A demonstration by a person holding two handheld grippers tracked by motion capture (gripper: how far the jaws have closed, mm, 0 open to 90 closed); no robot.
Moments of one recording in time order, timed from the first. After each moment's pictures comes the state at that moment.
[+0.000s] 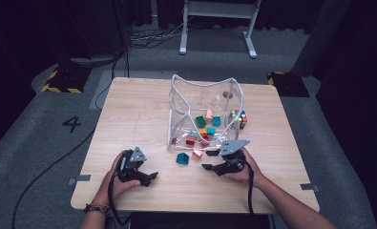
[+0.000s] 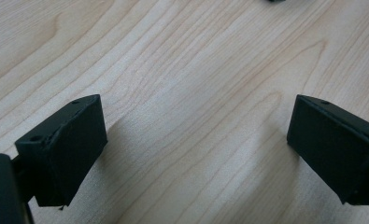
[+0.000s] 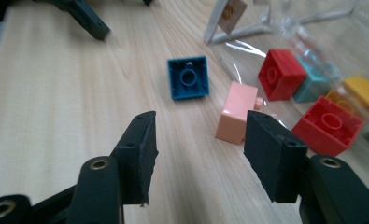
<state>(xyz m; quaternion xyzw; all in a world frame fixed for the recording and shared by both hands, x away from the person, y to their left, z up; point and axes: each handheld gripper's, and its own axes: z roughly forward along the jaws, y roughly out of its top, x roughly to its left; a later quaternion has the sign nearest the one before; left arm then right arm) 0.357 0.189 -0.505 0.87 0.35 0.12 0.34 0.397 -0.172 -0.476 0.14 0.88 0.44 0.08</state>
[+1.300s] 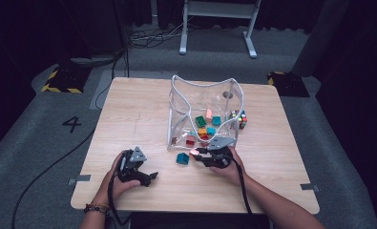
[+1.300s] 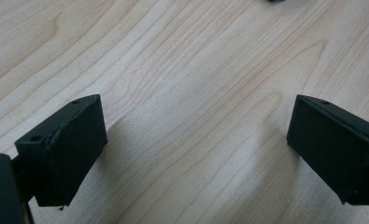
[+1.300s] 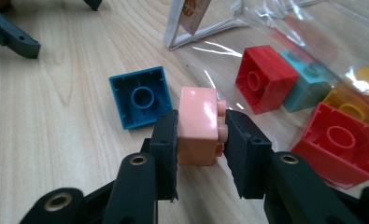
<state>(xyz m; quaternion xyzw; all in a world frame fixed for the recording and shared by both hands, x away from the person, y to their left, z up) 0.357 0.189 -0.505 0.87 0.35 0.12 0.34 0.417 -0.141 -0.502 0.20 0.87 0.45 0.11</state>
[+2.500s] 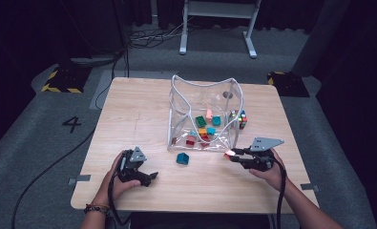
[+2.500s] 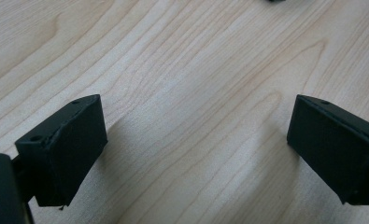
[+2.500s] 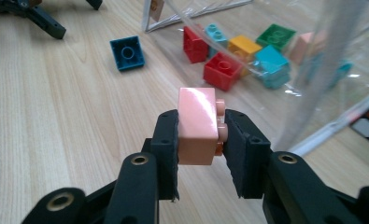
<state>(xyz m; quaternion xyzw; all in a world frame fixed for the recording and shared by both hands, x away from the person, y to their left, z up) 0.357 0.189 -0.505 0.87 0.35 0.12 0.34 0.391 -0.258 -0.456 0.22 0.86 0.45 0.12</state>
